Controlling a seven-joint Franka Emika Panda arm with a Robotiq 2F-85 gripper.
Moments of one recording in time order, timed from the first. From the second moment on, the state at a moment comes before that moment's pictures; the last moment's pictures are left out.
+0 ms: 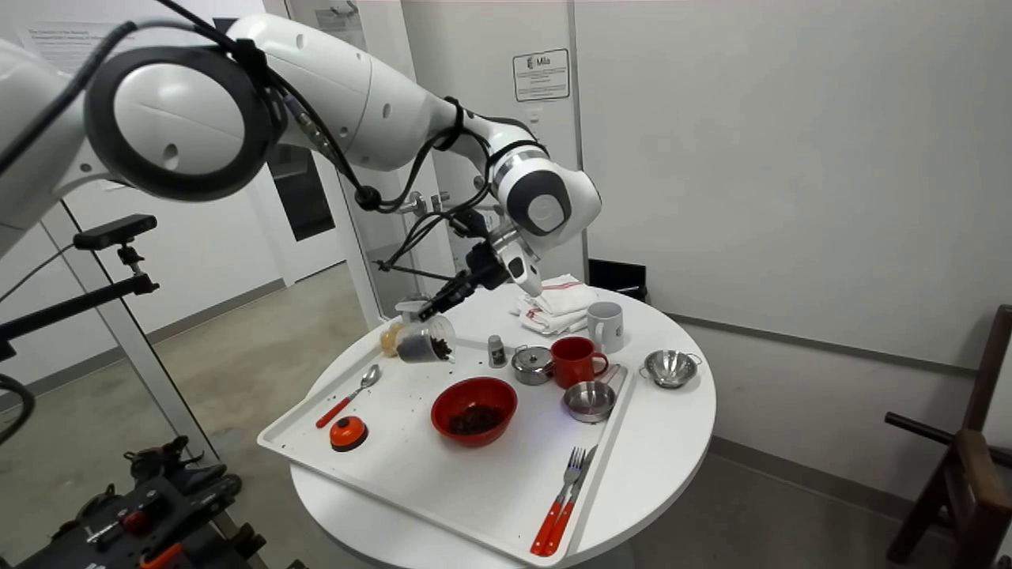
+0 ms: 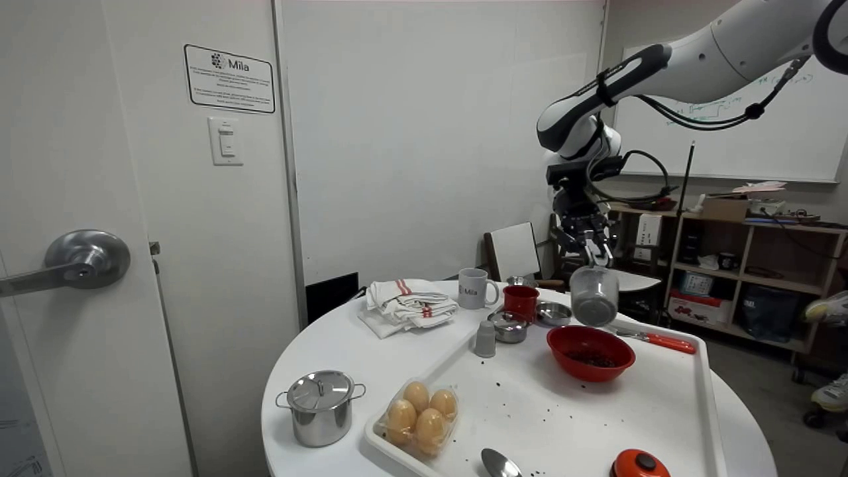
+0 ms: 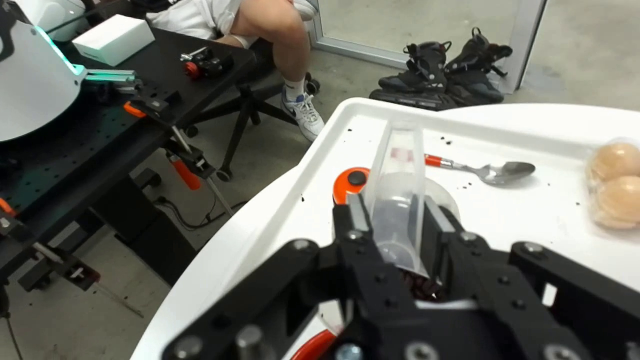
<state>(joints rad) -0.21 0.97 -0.13 -1.15 0.62 1.19 0.72</state>
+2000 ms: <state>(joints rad) 0.32 0.77 -0.12 -1.60 0.01 2.01 1.94</state>
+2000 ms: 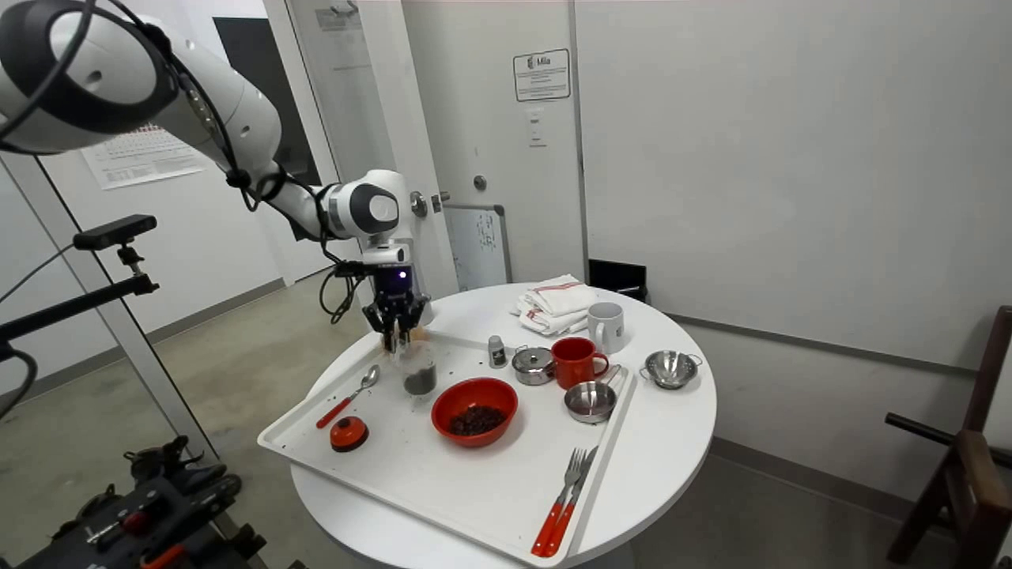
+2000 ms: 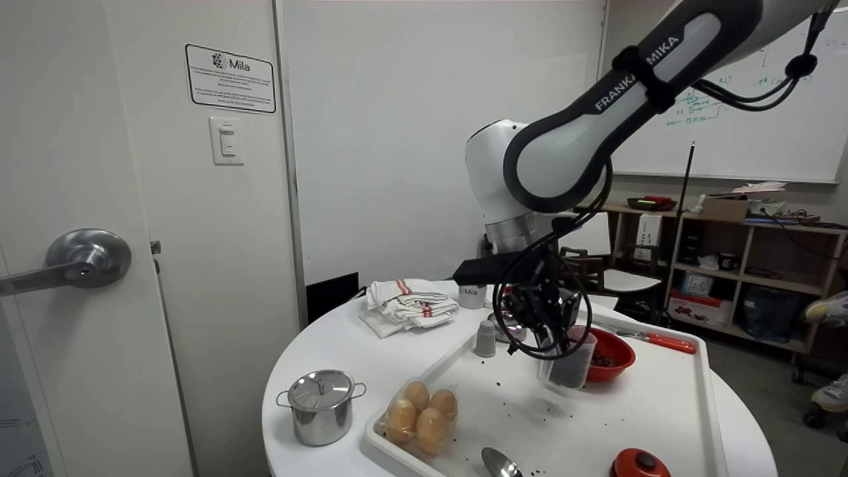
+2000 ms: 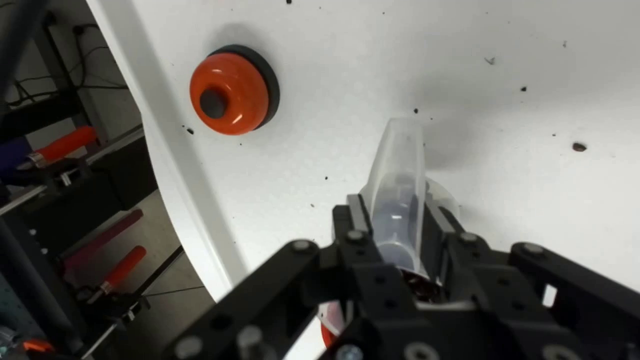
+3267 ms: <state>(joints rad) 0.27 0.86 -0.06 -1.61 0.01 2.02 1.99</state>
